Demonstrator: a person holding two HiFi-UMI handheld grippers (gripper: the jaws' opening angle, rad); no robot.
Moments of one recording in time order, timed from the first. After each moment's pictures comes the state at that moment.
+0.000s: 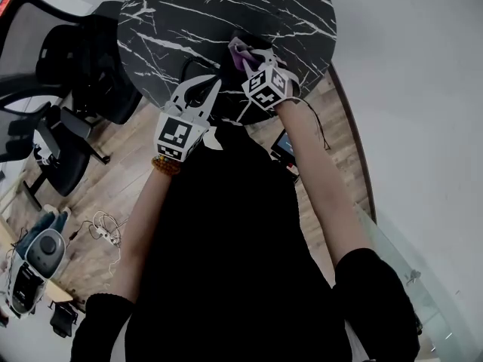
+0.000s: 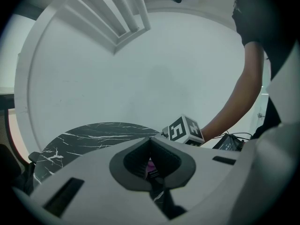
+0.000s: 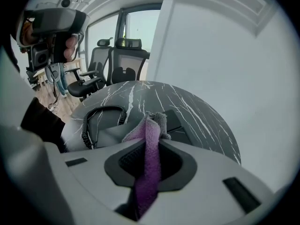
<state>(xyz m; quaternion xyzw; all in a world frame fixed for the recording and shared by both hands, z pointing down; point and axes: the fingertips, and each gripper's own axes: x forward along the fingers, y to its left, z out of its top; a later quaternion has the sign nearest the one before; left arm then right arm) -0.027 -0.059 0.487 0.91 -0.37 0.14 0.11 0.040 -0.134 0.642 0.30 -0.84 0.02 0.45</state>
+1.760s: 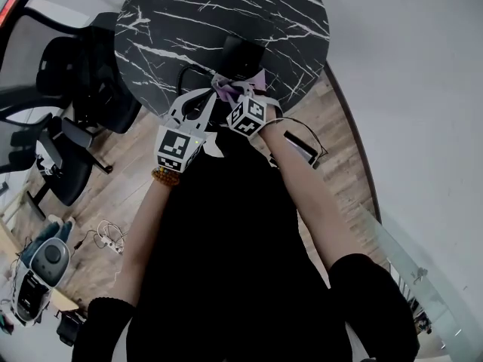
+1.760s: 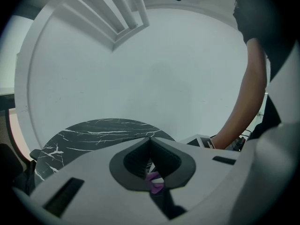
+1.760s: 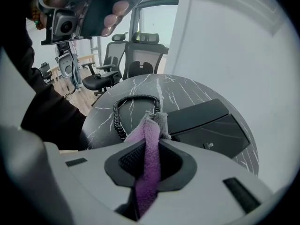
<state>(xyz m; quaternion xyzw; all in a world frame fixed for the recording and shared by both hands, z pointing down) -0.026 -0.041 0.497 0.91 -0.37 0.16 0.12 0.003 -0.047 0.687 0.23 -0.85 0.03 0.47</state>
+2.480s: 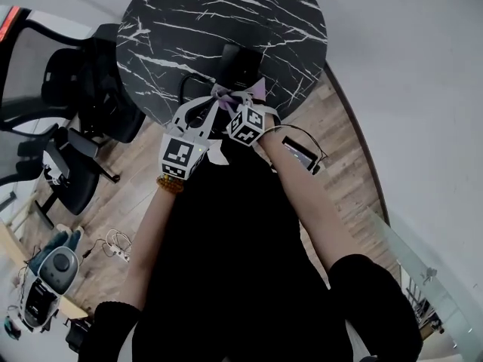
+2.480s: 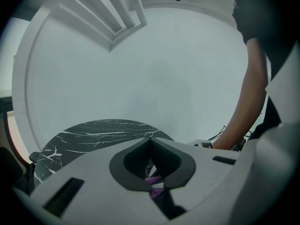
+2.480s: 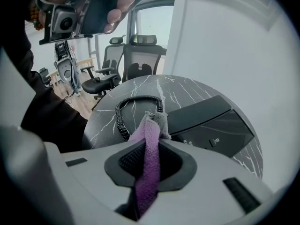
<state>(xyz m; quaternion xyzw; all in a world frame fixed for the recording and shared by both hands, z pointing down) -0.019 -0.039 0.497 0.91 -0.36 0.16 0.11 -0.002 -0.038 0.692 0.24 -0.85 0.05 0.46</state>
